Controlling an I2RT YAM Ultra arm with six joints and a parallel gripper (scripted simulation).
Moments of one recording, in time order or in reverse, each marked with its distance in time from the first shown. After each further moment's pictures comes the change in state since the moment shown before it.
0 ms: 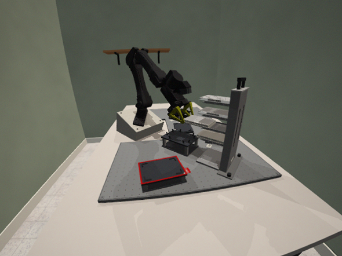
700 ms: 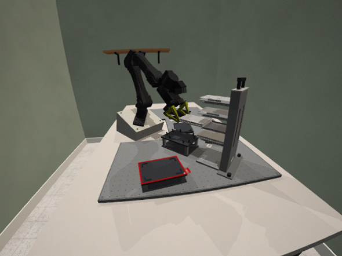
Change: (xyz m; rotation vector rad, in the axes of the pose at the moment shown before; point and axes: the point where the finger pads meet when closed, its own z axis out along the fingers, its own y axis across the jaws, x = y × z) arm 0.018 0.000 -0.017 0.001 0.002 0.001
